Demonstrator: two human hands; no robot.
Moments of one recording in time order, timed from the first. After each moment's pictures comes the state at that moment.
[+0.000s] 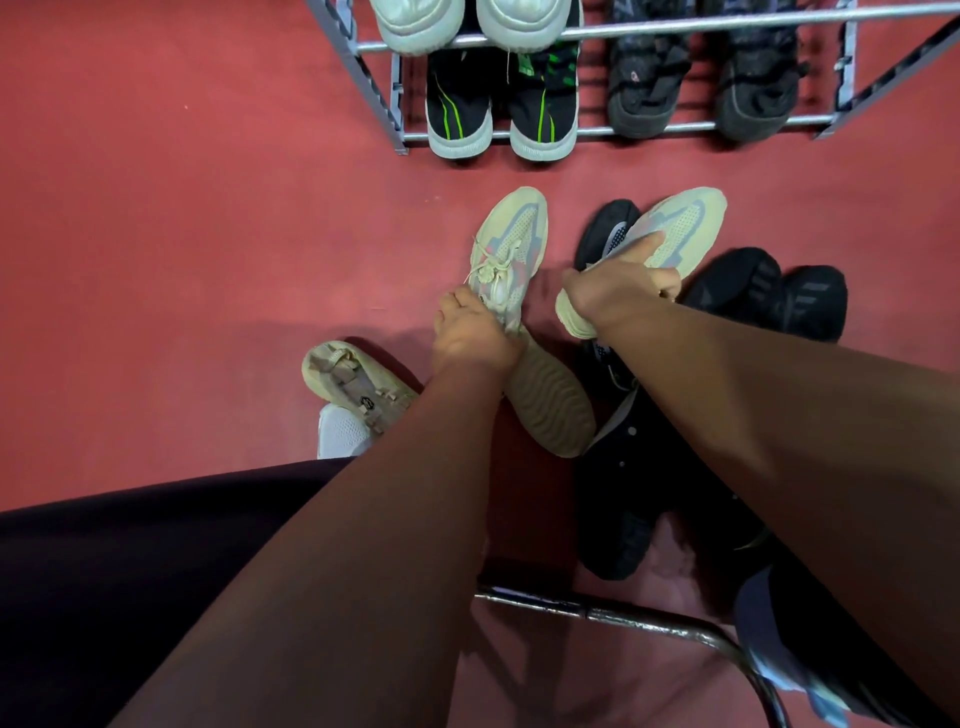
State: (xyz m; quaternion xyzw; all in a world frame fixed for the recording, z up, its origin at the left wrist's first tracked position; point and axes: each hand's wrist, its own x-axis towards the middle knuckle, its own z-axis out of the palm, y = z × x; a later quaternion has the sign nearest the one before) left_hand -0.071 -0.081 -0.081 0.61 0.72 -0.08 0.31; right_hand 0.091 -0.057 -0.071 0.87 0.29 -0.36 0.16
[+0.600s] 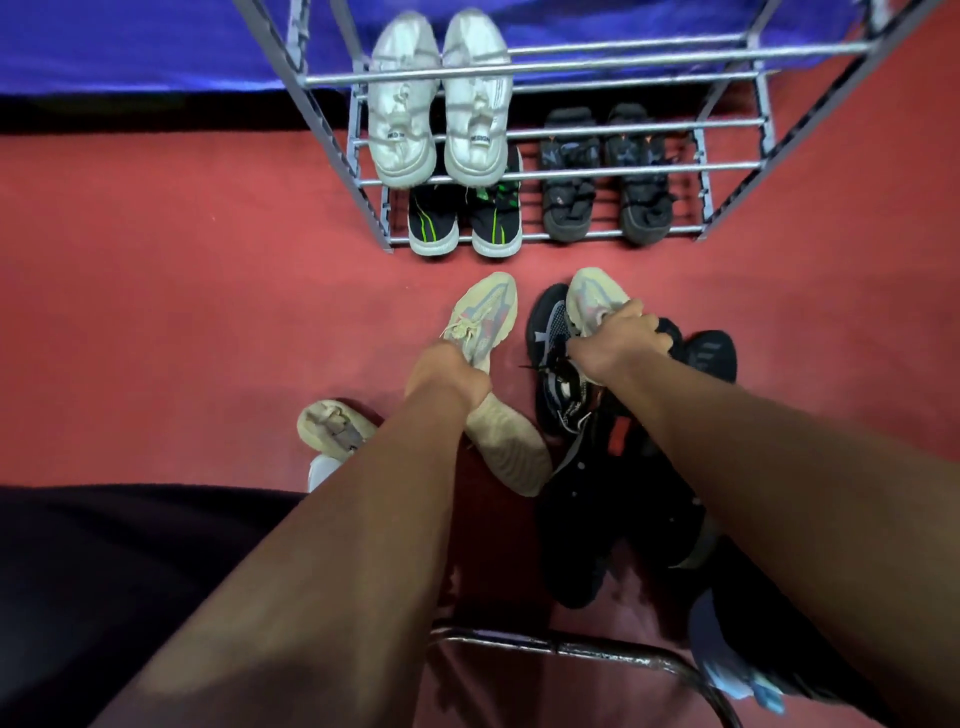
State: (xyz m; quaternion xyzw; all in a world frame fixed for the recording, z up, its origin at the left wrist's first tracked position) left_hand -0.057 -0.078 0.020 0.58 0.73 -0.09 0.35; right_hand 0.142 -0.112 0.030 0.90 0.30 -0.32 0.02
